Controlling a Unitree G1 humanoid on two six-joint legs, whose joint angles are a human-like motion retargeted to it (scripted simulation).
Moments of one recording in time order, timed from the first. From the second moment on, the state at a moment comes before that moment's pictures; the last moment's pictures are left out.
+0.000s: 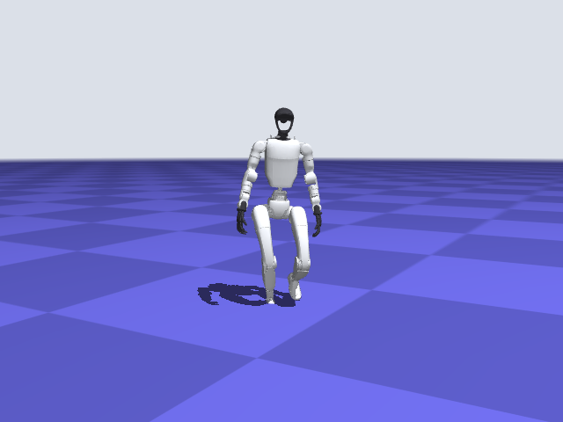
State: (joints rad) left arm -0.02 0.23 -0.15 1.28 0.01 0.03 -0.07; right arm -0.18 -0.29 0.21 1.31 0.10 0.01 0.07; waist 0.01 0.05 -0.06; left_leg -0.74 0.11 -0.03 1.65 -0.41 -0.12; right_leg -0.54 0.21 -0.08 0.90 -0.54 -0.05
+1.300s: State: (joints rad) left arm -0.01 0.22 -0.18 1.30 0.03 0.02 -0.06; right arm -0.22 -0.30 0.19 1.32 0.10 -0.01 0.00; waist 0.06 0.07 -0.10; left_leg -0.86 0.19 0.02 1.53 -0.44 -0.06; right_leg -0.47 0.19 -0.10 0.84 -0.53 -0.05
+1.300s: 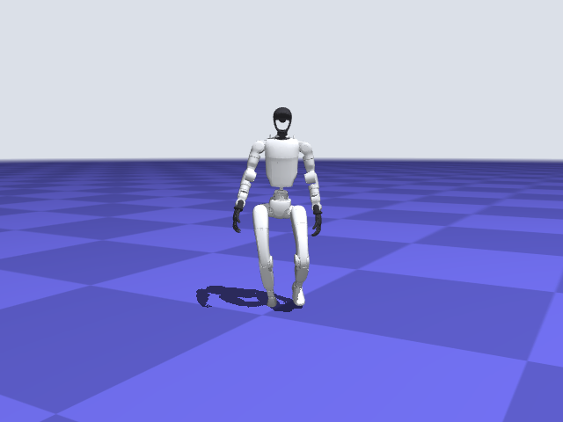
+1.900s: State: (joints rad) left arm -0.11 0.27 -0.17 1.30 -0.04 0.03 0.00; right arm -0.14 -0.24 0.24 1.43 0.04 0.02 0.14; waist -0.10 -0.28 0.12; left_leg 0.00 -0.38 0.08 0.50 -0.47 0.03; right_leg -0.55 -0.45 0.02 1.51 -0.44 0.03
